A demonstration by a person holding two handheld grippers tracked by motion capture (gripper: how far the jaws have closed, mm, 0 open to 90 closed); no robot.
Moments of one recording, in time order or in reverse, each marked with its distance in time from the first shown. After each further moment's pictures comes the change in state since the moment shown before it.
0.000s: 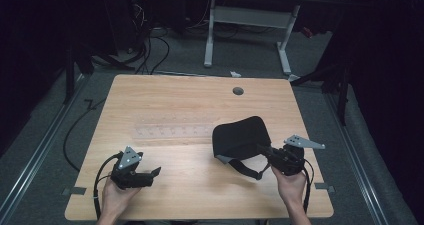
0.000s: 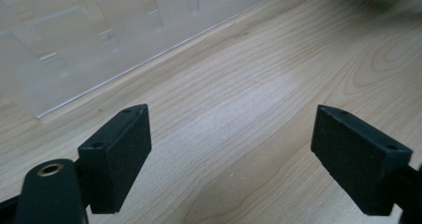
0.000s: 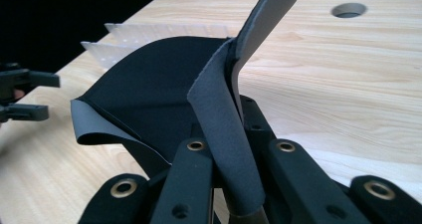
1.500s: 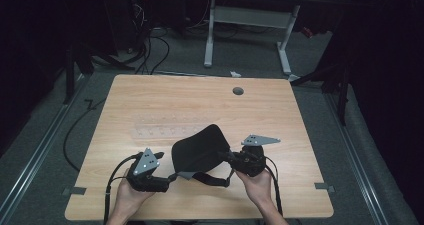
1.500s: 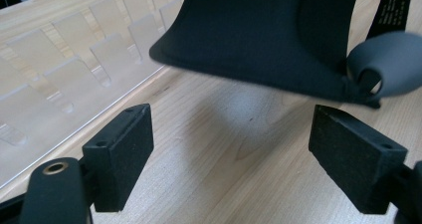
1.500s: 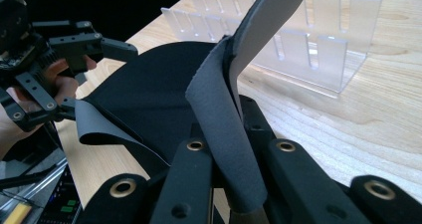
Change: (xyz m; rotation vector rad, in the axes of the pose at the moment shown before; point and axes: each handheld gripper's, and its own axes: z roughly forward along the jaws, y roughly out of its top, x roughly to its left) left arm -0.053 0.001 0.003 0.011 -0.200 0.078; right arm 0.069 0.007 0.063 0.128 0.211 -0.070
